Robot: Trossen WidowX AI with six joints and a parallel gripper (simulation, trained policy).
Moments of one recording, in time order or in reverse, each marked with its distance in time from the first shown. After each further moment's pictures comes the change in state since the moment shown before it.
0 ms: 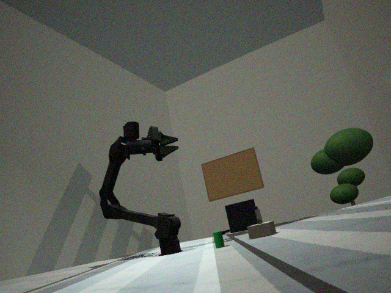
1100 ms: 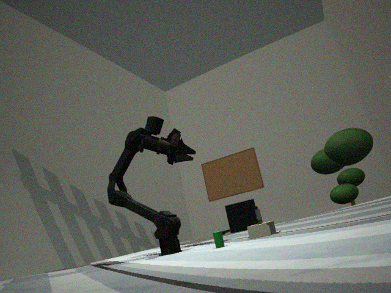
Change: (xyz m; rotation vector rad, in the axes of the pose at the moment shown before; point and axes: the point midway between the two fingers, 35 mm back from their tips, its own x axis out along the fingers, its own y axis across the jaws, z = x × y) arm 0.060 -0.009 -0.053 0.073 0.350 0.135
